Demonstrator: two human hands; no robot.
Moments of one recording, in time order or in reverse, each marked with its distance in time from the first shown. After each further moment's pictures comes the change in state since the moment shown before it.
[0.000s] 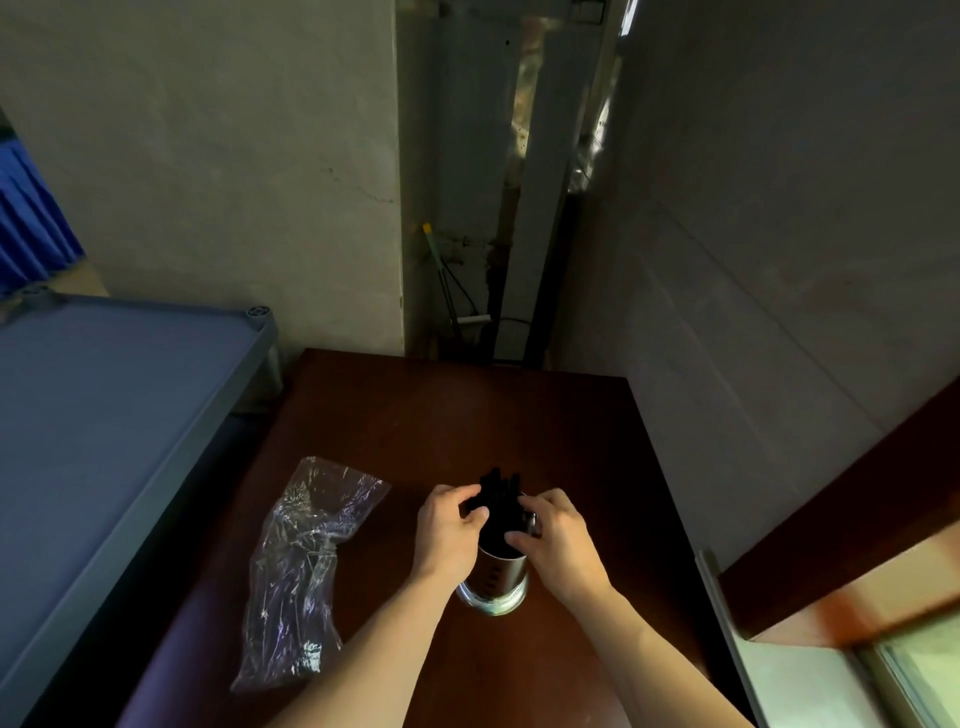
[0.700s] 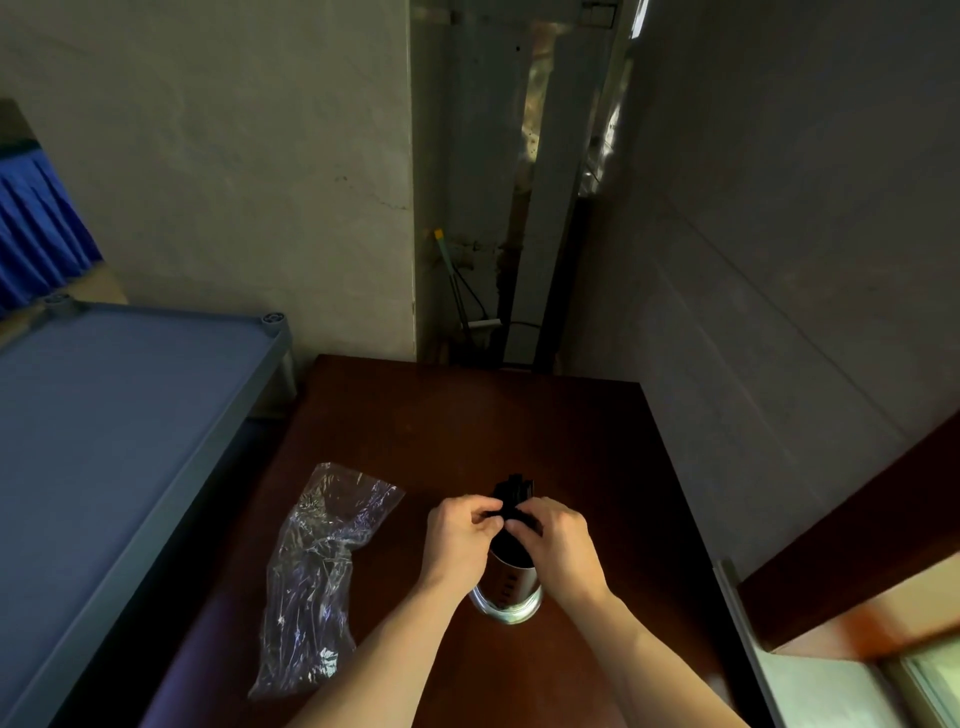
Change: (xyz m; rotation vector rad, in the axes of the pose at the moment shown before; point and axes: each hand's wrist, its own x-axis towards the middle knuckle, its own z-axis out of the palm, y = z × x) left_hand 0.001 -0.002 -0.008 -0.033 -0.013 0.038; right_hand 0.004 -0.025 0.005 -0.006 0.102 -0.135
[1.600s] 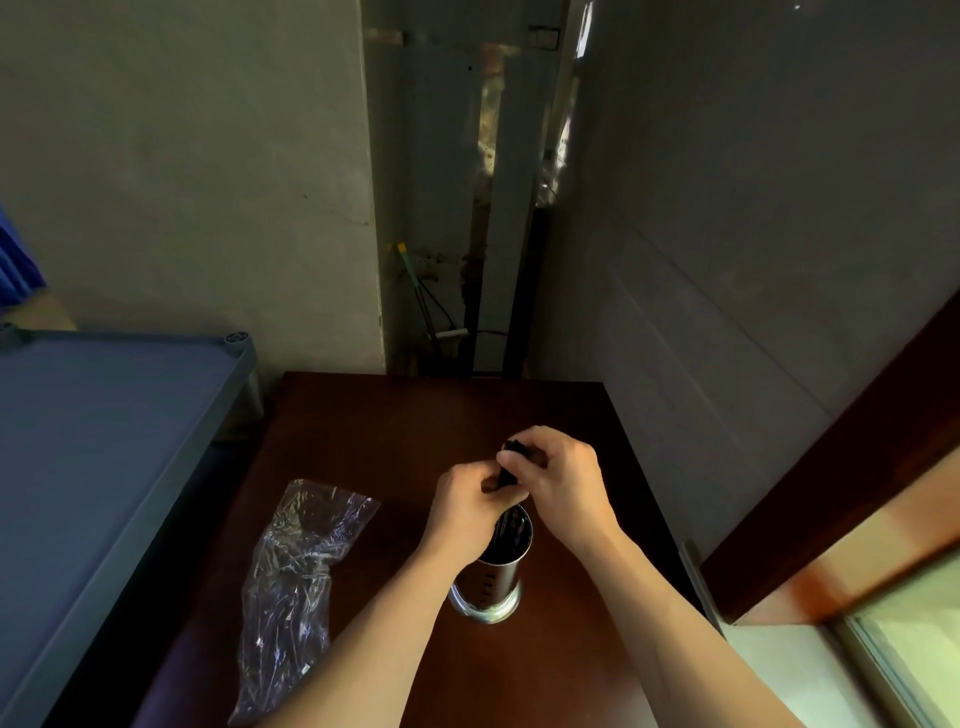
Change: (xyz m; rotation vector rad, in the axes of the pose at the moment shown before) left_hand 0.000 0.066 -0.008 -0.093 -0.179 0.186; right_hand 0.013 -0.057 -0.084 0.167 0.227 -0.095
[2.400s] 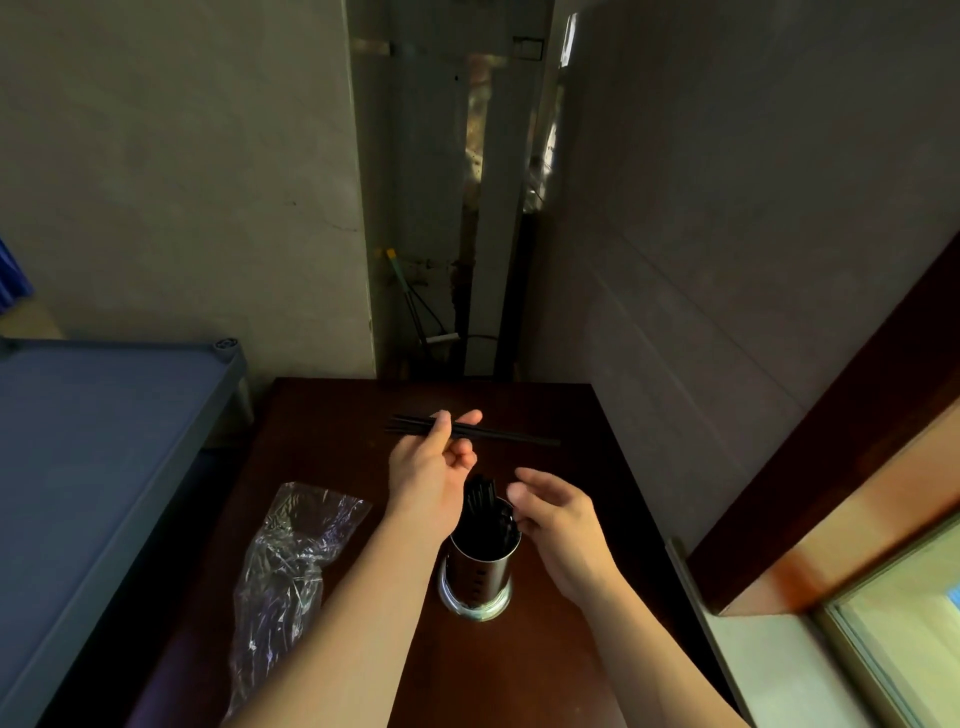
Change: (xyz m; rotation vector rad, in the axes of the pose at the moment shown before) left_hand 0.009 0.038 -0.022 -1.171 0.256 -0.224; right_hand -0.044 0.037 0.015 0.786 -0.011 0.562
